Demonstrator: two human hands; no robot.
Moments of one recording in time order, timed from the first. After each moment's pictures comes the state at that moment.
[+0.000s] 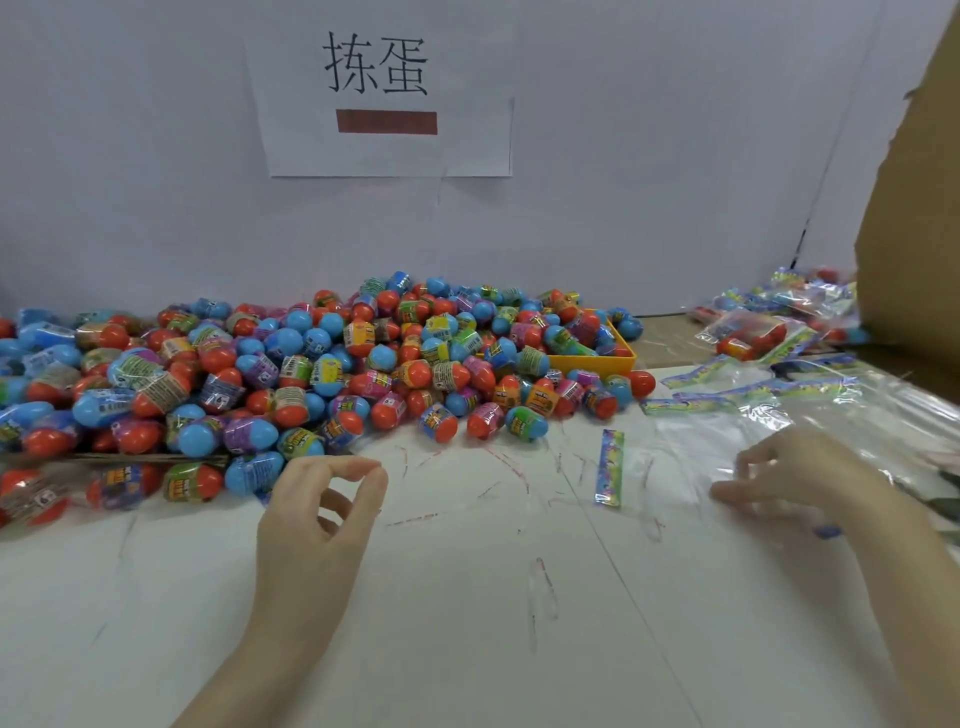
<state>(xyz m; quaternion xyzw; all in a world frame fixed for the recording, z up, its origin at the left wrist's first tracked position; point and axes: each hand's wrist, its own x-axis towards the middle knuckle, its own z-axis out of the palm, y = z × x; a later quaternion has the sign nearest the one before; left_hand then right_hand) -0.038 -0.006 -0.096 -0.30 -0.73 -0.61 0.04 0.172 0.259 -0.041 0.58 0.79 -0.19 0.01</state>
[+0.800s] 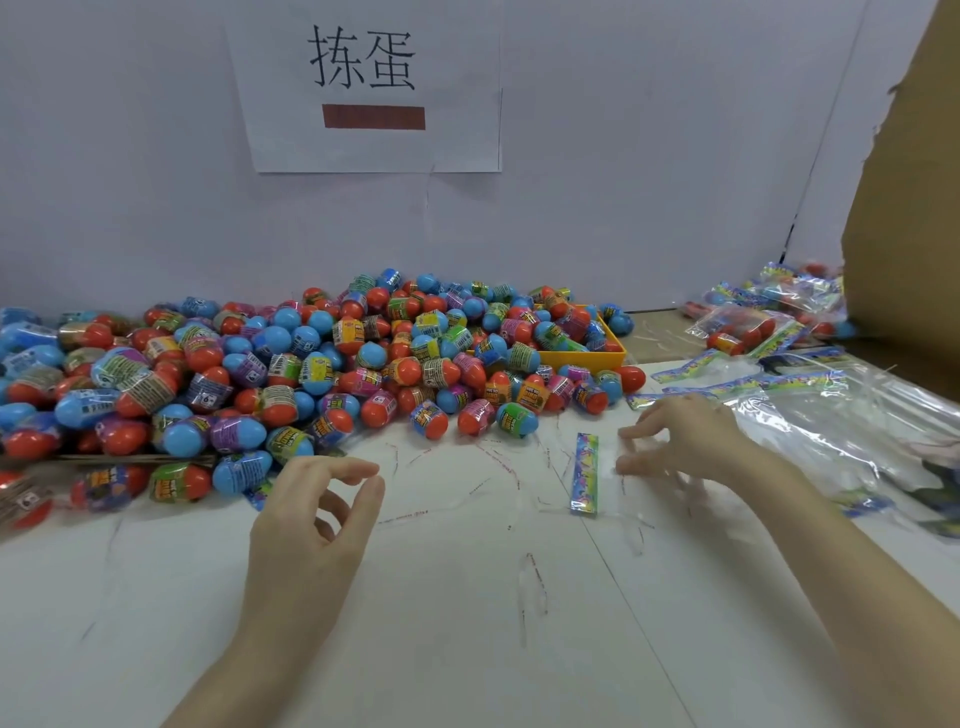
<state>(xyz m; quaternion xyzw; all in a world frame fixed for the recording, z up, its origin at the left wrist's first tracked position) -0.034 -0.007 -0.096 -0.35 -0.74 -0.56 0.08 0.115 0.278 -0.065 0.41 0.91 -0.07 0.00</state>
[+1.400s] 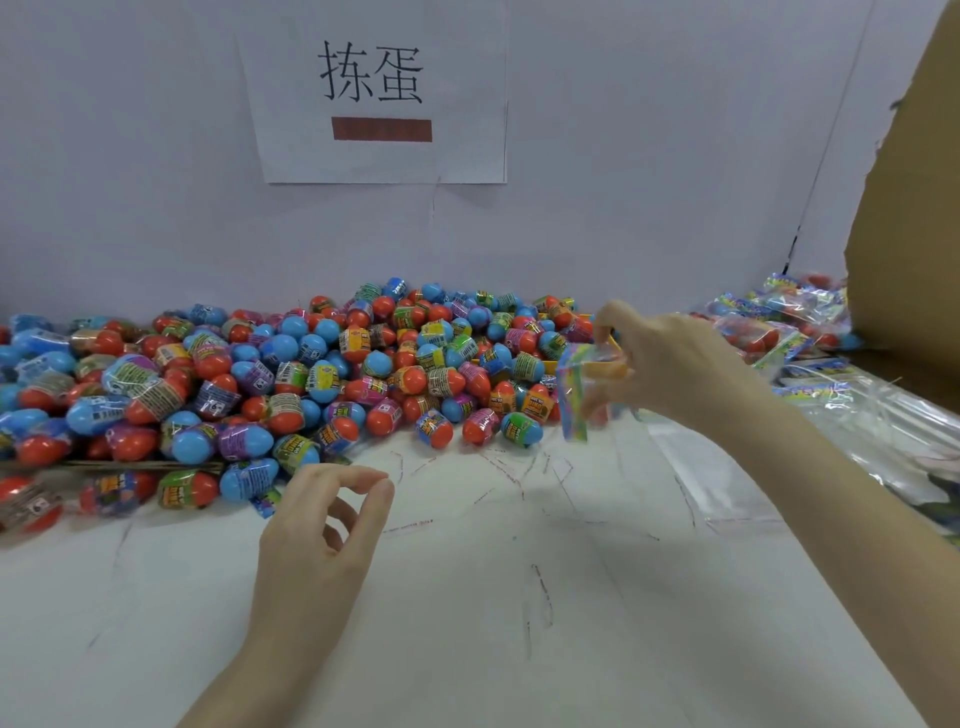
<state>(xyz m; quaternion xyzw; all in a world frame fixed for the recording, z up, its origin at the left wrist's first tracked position) -0.034 -0.007 -0.096 -0.36 -0.74 -0.57 0.08 0.090 0.235 0.005 0.19 0.95 0.06 -0.24</state>
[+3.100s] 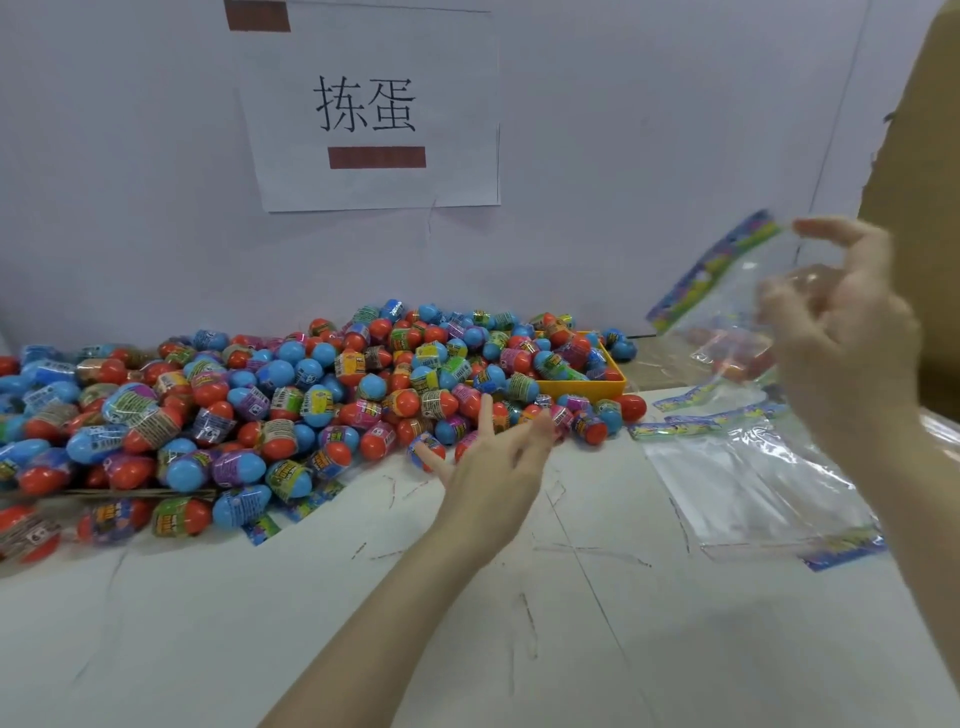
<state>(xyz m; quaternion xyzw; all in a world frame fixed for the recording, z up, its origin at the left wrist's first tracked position) -0.004 0.114 -0.063 -0.46 -0.76 -0.44 -0.14 0.151 0.226 0.037 0.30 0.75 -0.16 -0.57</state>
